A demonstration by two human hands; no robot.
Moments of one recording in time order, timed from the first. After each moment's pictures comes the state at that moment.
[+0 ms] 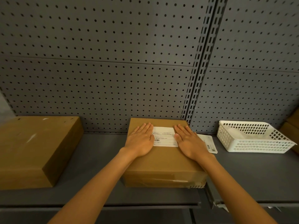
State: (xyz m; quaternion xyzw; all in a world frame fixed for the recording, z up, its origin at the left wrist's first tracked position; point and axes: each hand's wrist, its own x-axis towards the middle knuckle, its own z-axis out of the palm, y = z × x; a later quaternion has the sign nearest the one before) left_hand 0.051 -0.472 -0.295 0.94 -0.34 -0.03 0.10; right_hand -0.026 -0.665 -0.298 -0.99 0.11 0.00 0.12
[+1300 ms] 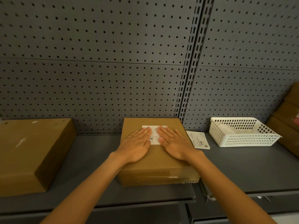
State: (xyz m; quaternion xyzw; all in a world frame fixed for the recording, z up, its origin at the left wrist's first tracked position) left_hand 0.031 -0.457 -0.291 0.91 -0.41 -0.05 0.10; right_hand -0.037 -0.635 -0.287 -0.99 0.02 0.05 0.09
